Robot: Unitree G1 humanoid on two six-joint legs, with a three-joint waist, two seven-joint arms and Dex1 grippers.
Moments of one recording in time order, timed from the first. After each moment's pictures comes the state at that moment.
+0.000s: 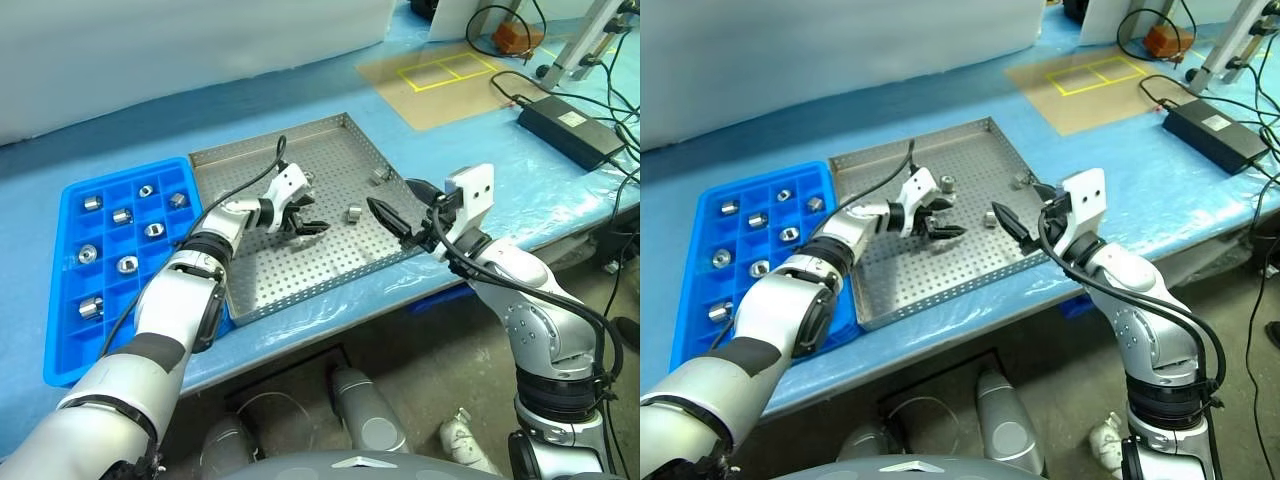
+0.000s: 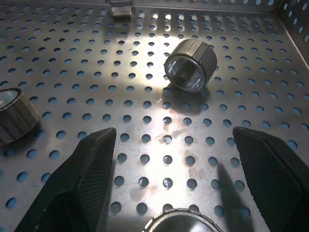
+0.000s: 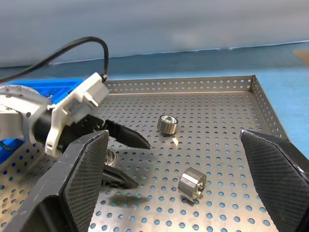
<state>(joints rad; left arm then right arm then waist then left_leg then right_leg) -1.11 0.21 -0.06 1.25 0.09 -0.10 -1.02 -0.29 -0.39 -0.11 -0.51 0.51 0.73 0.39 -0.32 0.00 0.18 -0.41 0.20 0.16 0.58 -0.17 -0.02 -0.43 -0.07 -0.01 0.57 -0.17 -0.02</state>
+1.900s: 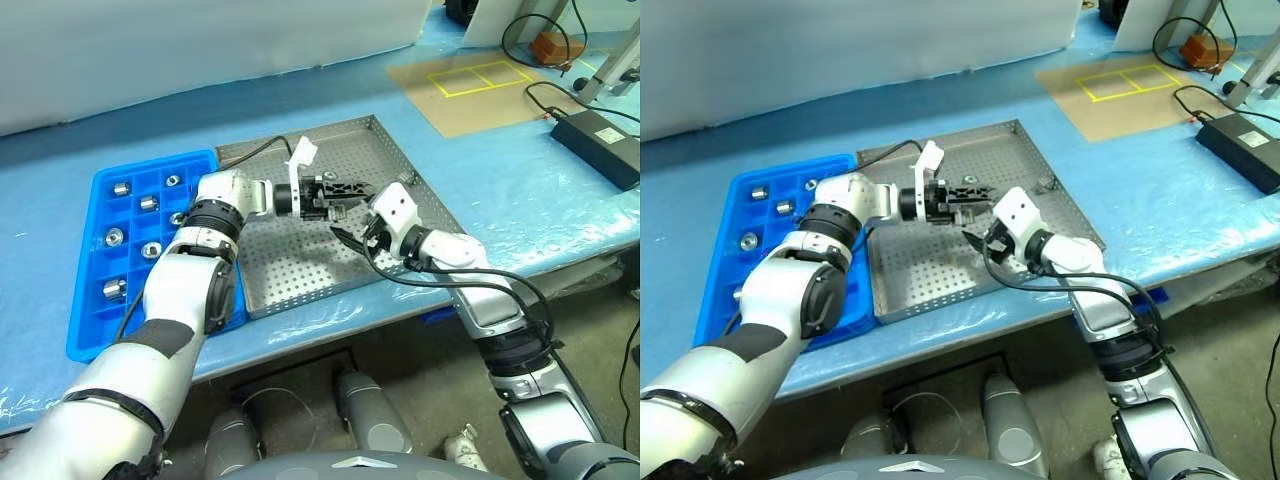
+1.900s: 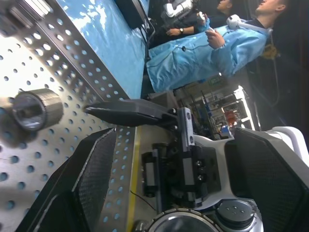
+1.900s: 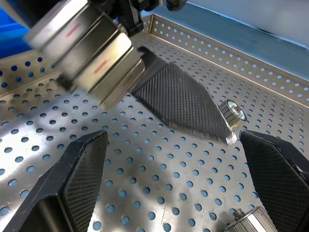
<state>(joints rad) -1.23 0.15 0.15 1.05 -0.40 1.03 -1.16 -0.46 -0.42 0.21 -0.09 0.11 0.36 0.58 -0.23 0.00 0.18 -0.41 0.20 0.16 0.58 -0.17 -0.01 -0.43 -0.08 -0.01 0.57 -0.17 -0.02</state>
